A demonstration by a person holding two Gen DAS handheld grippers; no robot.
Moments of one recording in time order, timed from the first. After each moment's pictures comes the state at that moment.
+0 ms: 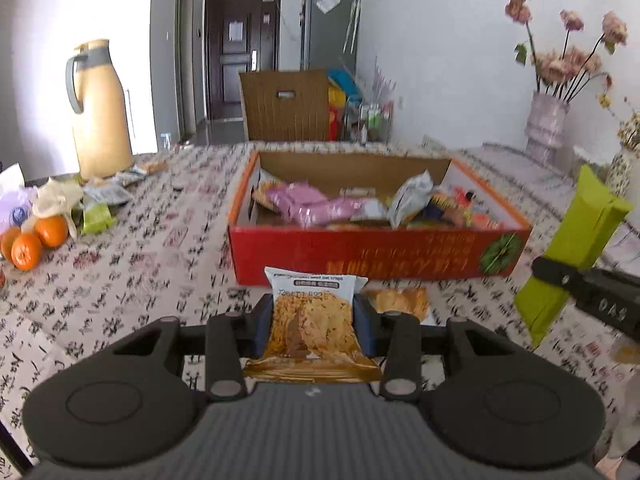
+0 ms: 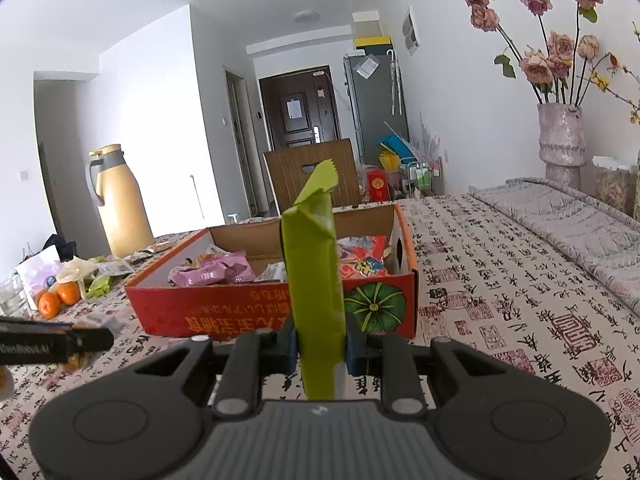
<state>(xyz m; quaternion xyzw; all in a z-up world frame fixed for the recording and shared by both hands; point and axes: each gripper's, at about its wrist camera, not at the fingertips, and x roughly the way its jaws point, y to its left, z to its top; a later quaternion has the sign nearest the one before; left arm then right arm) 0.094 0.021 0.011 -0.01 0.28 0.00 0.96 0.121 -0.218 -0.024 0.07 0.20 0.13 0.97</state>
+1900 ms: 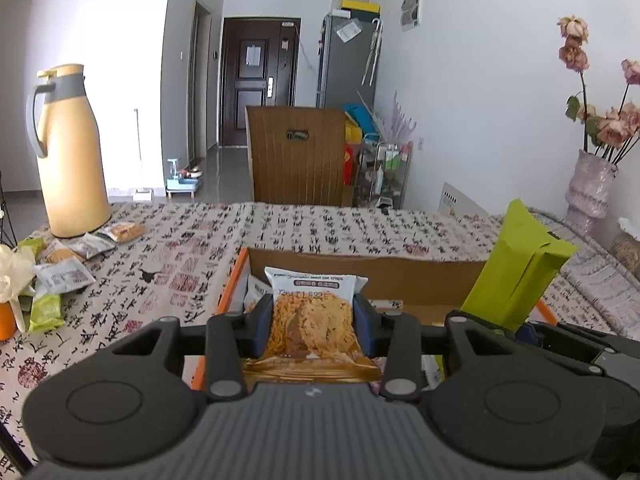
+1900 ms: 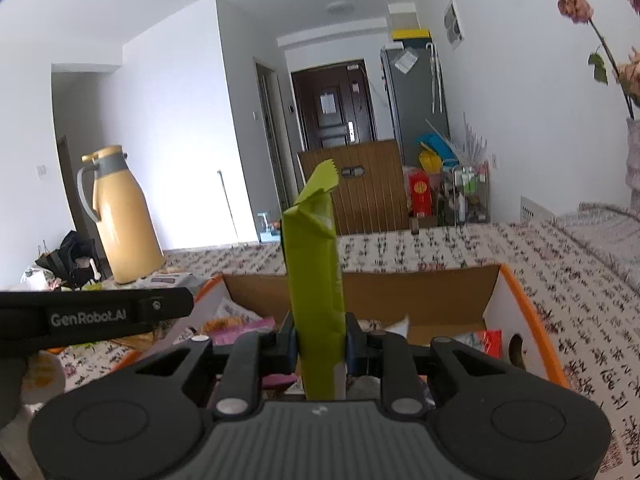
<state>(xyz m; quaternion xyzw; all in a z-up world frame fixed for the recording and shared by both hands) 0.259 0.029 0.032 -0.04 0.24 0.02 0.97 0.290 -0.138 -0.006 0.06 0.21 0.19 0.96</state>
